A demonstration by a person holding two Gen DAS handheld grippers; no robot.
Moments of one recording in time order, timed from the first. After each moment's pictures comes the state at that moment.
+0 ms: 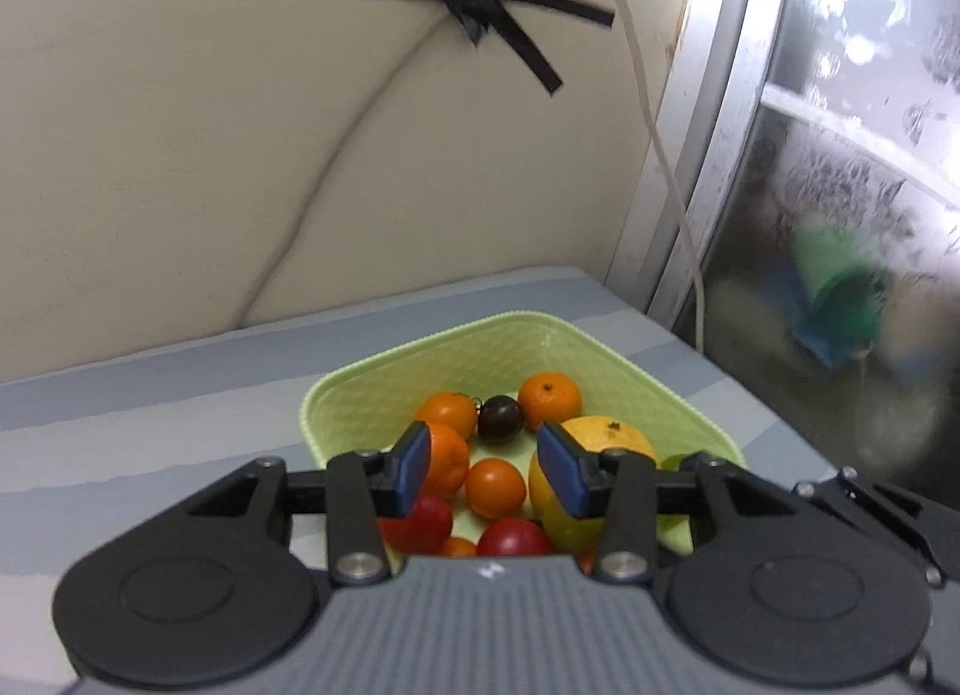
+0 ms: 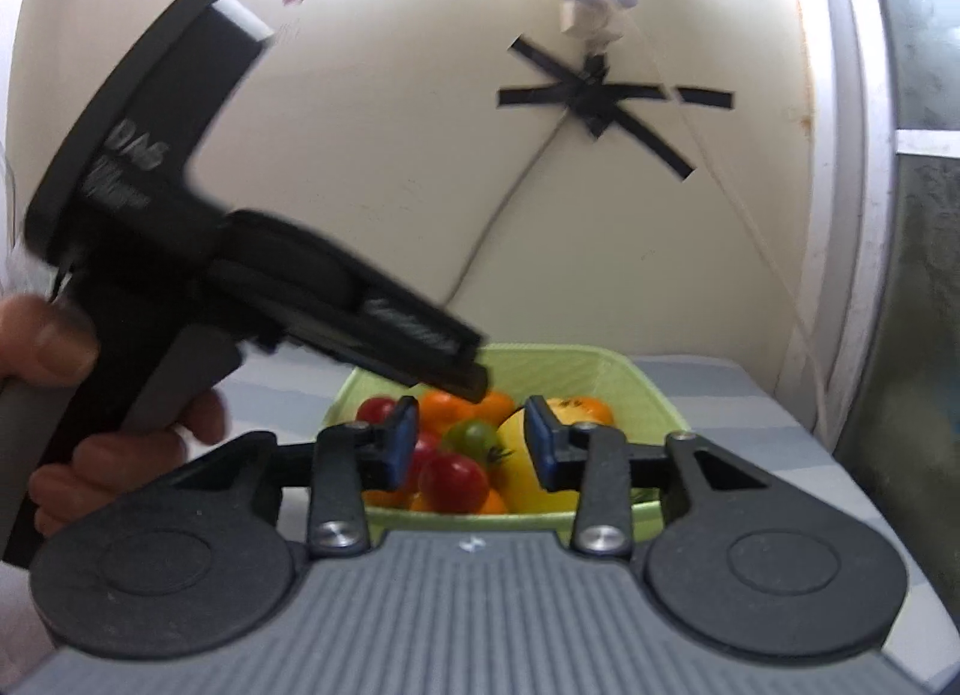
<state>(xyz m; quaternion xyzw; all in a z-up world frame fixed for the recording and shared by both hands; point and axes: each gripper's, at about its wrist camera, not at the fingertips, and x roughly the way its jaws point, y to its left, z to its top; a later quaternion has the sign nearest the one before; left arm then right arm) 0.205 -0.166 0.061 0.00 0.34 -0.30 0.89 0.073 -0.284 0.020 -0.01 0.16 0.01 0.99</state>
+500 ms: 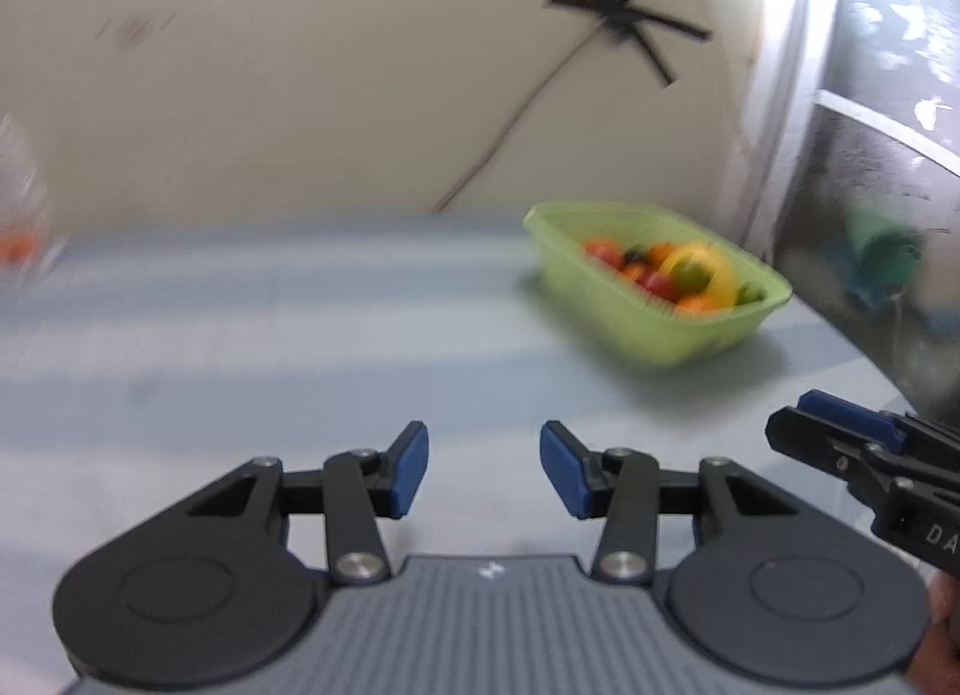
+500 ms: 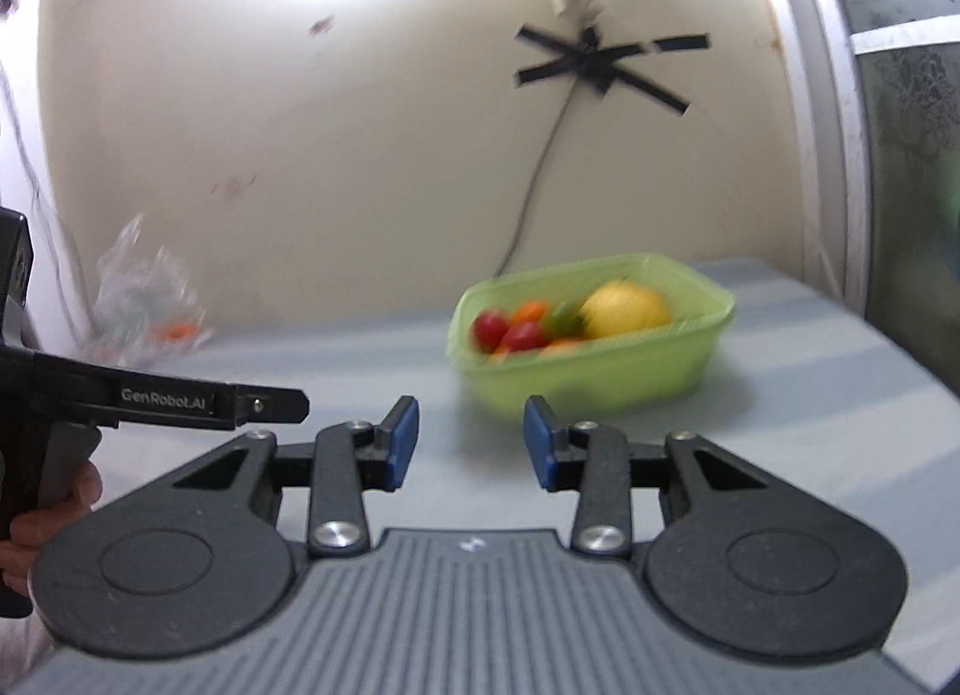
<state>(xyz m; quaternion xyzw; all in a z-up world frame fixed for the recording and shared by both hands) 0.074 -0.041 0.030 -0.03 0.35 -0.19 0.92 -0.010 -0.248 0.014 0.09 0.19 0.05 0.98</state>
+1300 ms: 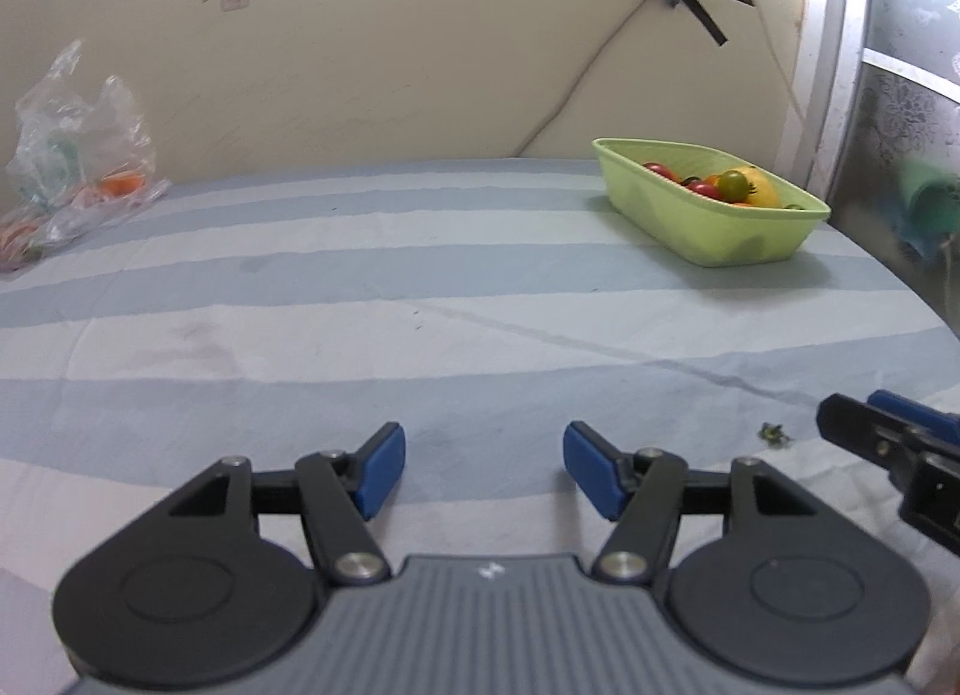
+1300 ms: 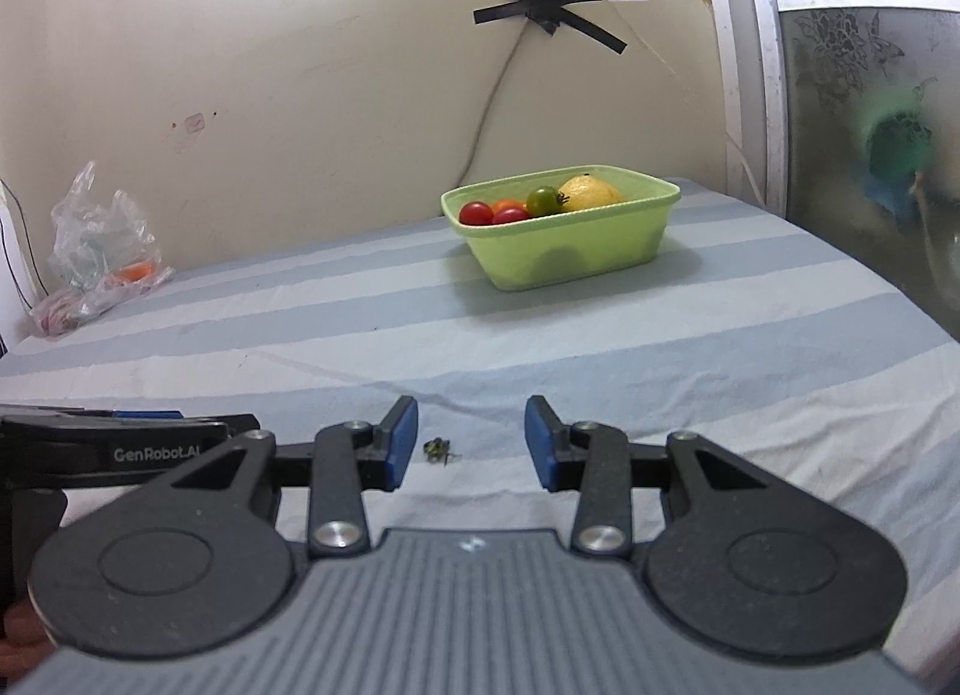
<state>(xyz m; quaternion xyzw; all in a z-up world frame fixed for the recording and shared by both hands) 0.010 -0.026 0.013 0.01 0.36 -0.11 0.93 -0.052 -0.191 0.007 0.09 0.25 -0.05 0.96</state>
